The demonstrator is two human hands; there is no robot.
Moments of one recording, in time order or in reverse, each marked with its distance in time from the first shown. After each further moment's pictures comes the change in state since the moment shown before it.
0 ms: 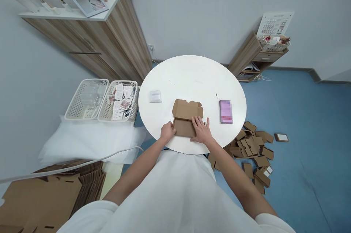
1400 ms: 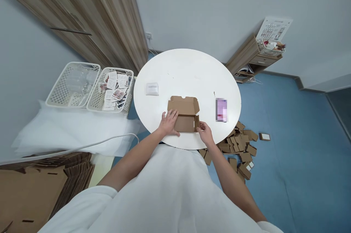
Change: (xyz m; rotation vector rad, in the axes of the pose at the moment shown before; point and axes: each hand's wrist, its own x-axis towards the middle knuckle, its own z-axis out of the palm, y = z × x) left_hand -0.001 0.012 -0.005 0.270 0.014 0.539; right_hand -0.036 0.006 -0.012 1.174 0.188 0.541
